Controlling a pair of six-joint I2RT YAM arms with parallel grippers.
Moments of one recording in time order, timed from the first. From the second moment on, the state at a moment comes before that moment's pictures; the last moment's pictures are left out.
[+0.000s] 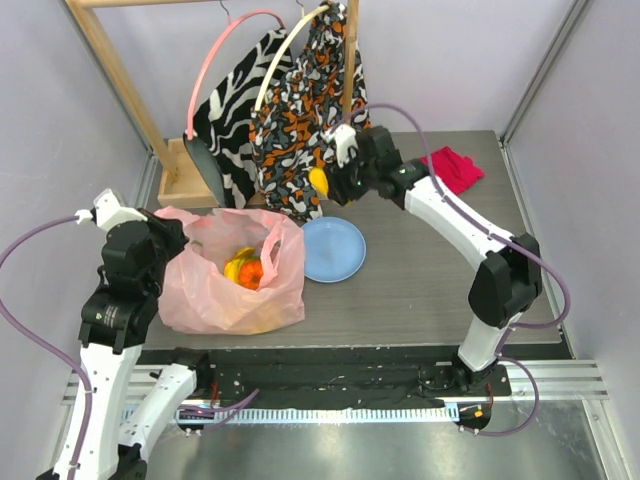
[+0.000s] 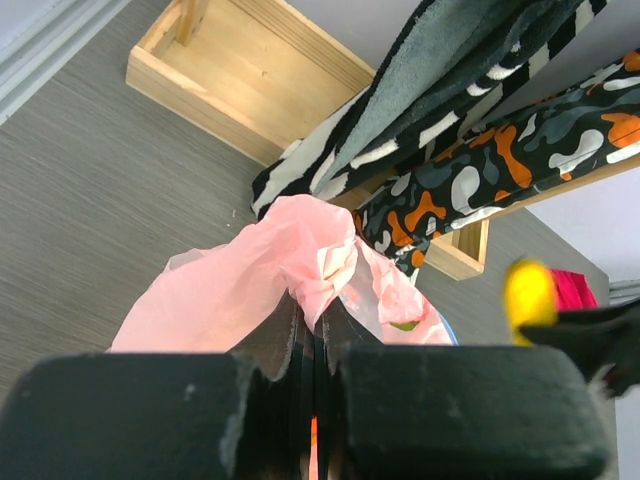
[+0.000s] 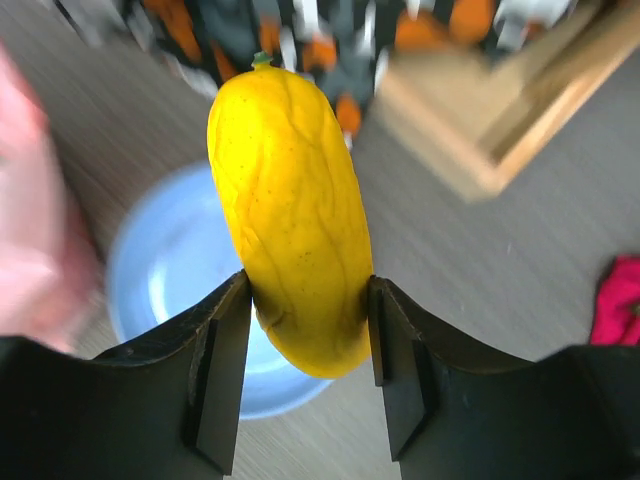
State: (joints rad) left arm -0.19 0.67 1.09 -0.73 -0.37 -0.68; right arm 0.58 1.75 1.54 -0.50 -0.13 -0.19
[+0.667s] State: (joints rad) left arm -0.19 0.71 1.09 -0.69 -0.36 -0.65; right arm 0.99 2.16 2.22 -0.91 -0.36 -0.09
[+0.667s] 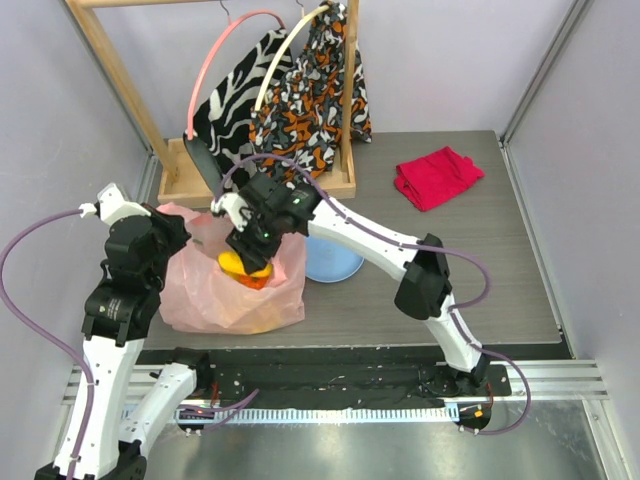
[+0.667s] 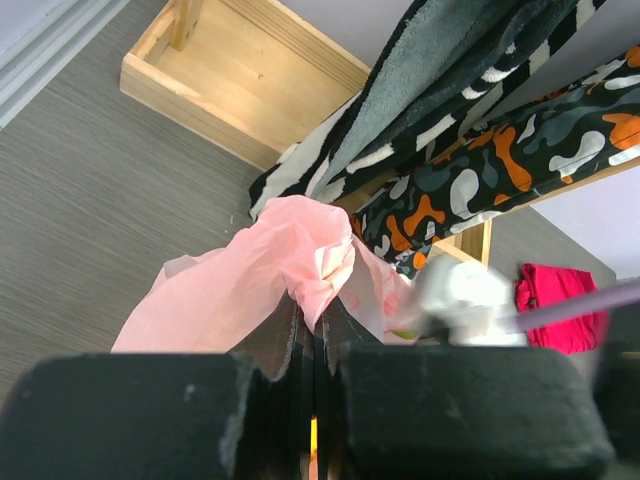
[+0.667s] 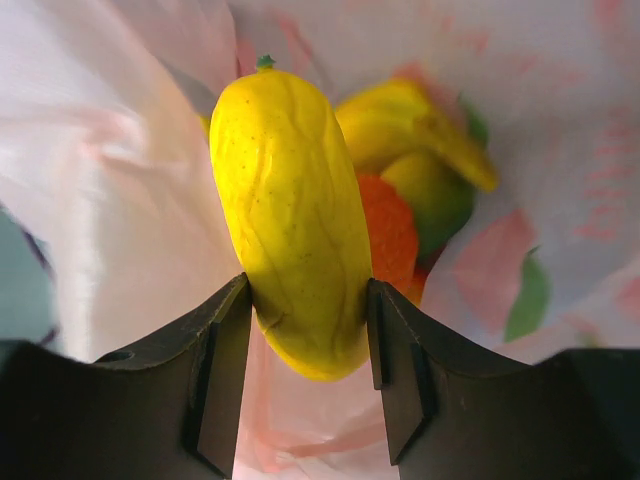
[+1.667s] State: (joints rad) left arm -0.19 0.68 1.09 -0.70 -0.36 -0.66; right arm 1.05 2.02 2.26 -0.93 -0.16 0.01
